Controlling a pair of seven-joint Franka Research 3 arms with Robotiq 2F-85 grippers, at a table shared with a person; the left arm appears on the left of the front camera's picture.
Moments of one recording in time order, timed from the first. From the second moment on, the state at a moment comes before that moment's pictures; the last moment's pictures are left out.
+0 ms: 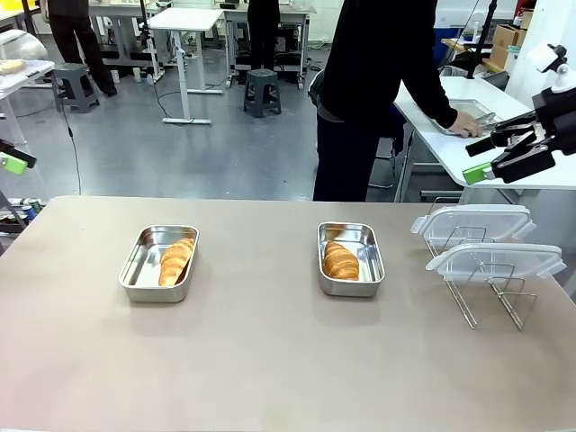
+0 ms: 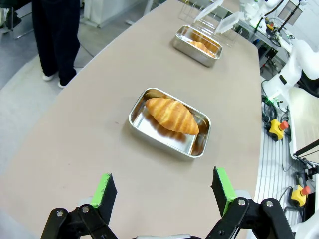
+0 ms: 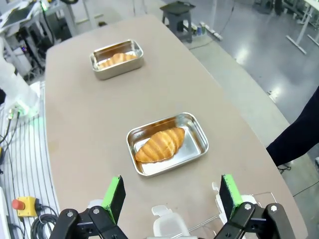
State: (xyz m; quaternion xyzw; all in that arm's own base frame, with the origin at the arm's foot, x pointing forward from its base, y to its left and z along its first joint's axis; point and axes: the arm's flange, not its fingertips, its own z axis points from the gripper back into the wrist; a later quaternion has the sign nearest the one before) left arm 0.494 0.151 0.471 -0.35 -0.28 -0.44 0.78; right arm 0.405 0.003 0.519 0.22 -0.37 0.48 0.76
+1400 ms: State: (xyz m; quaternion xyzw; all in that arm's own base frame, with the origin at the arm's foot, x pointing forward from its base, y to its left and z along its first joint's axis) left arm 0.494 0.151 0.471 -0.35 -0.28 -0.44 0.78; right arm 0.363 0.006 0.533 0.09 -0.07 0.61 0.79
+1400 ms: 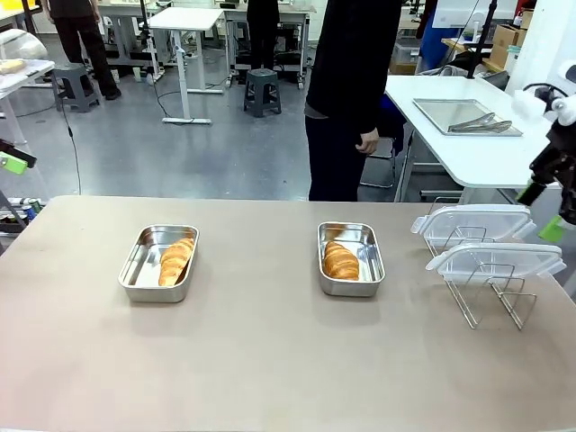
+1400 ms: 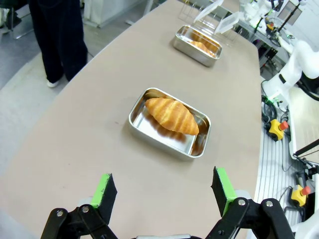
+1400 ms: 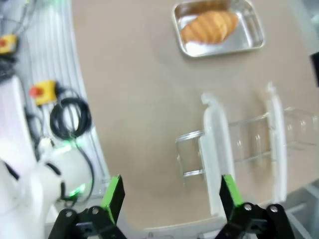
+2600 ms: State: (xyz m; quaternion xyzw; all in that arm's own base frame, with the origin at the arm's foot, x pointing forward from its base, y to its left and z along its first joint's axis) left arm 0.494 0.151 0.471 -0.35 -0.28 -0.44 0.78; right arm 0.381 -0.006 0.447 -0.09 -0.07 0.62 0.78
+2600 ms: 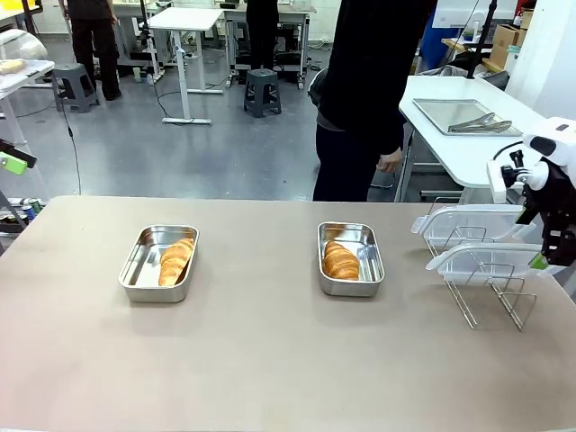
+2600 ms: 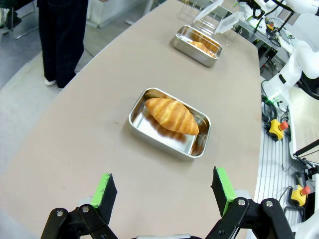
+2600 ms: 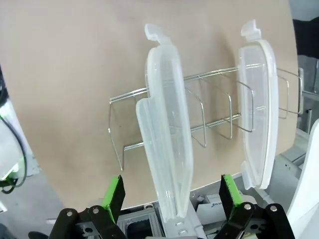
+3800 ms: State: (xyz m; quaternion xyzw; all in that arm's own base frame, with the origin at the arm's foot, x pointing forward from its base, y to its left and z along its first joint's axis) left arm 0.494 0.151 0.471 -0.35 -0.28 -0.44 0.78; right arm 0.386 -0.011 0.438 -0.08 -0.07 0.64 0.76
